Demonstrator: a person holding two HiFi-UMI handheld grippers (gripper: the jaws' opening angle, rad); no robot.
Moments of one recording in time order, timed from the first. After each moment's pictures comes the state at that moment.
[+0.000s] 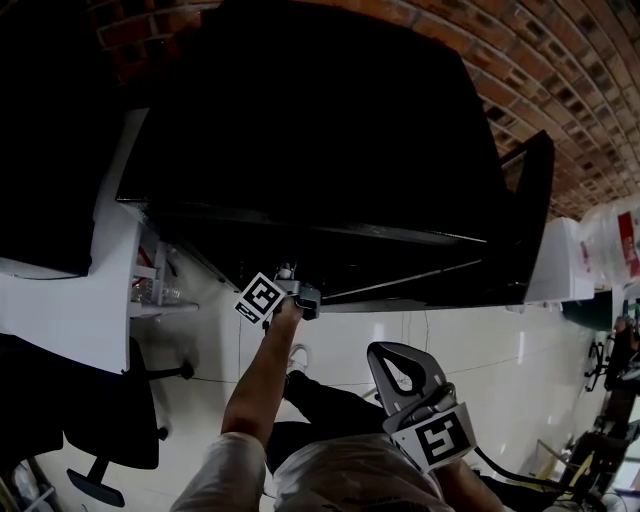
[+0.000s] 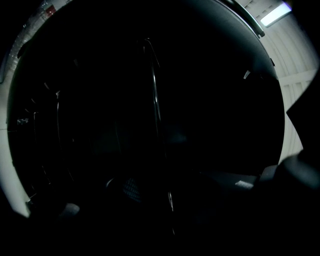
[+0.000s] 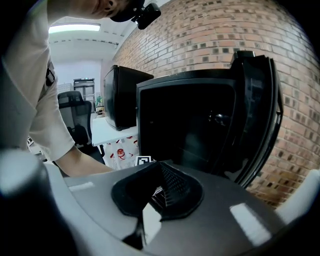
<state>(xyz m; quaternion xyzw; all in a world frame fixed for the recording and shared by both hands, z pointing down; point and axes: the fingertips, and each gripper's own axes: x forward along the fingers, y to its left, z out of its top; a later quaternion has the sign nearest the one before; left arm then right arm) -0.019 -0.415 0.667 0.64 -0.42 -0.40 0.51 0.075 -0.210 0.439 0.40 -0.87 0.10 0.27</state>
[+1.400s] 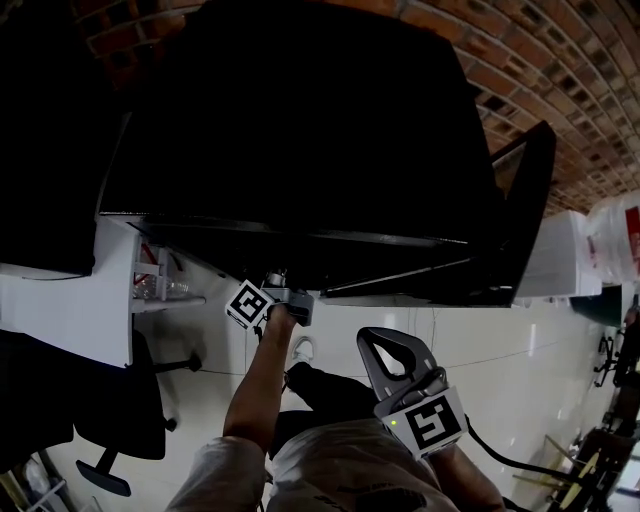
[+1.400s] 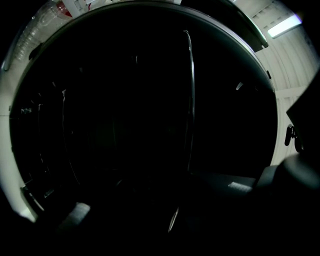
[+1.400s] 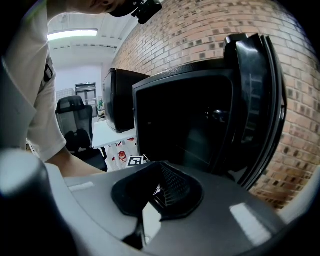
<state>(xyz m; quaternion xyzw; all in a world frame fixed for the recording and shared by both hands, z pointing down) -0.025 -0.395 0.639 0.62 -0.38 -0.44 0.53 0.077 -0.229 0.443 0.38 -0.88 0.10 0.25</state>
